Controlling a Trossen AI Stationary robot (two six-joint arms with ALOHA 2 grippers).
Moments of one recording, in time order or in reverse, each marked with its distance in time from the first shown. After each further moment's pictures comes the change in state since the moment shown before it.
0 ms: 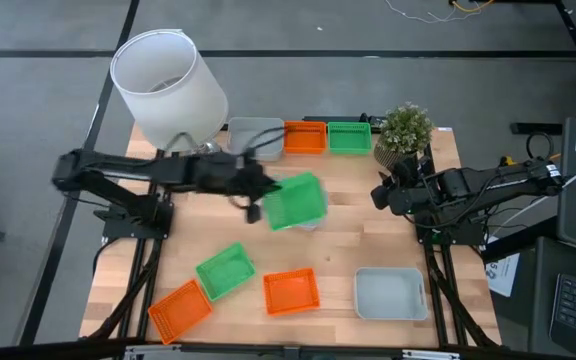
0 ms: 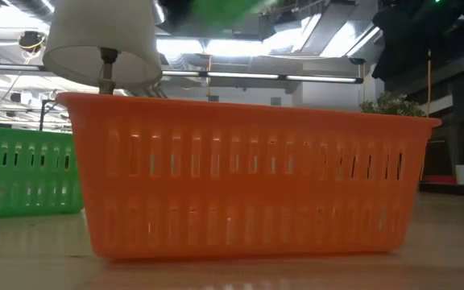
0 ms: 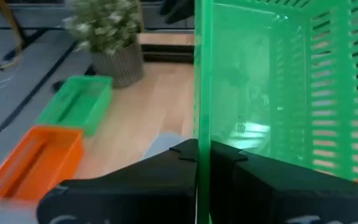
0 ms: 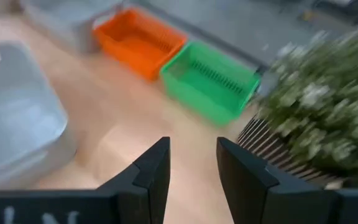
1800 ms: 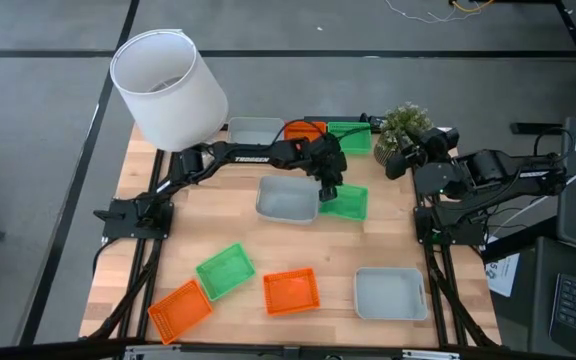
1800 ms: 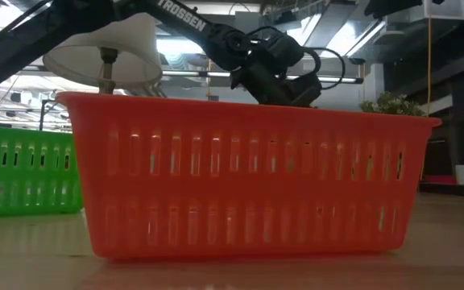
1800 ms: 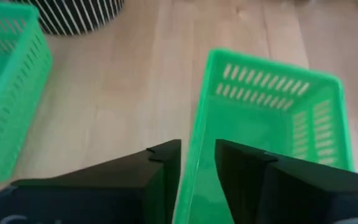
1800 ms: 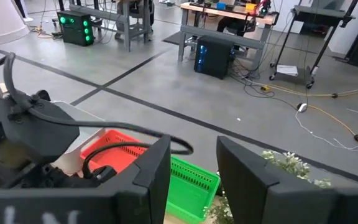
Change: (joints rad) left arm 0.264 0.980 0.783 -0.104 0.342 0.098; right arm 0.004 -0.019 0.299 0.001 0.294 -0.191
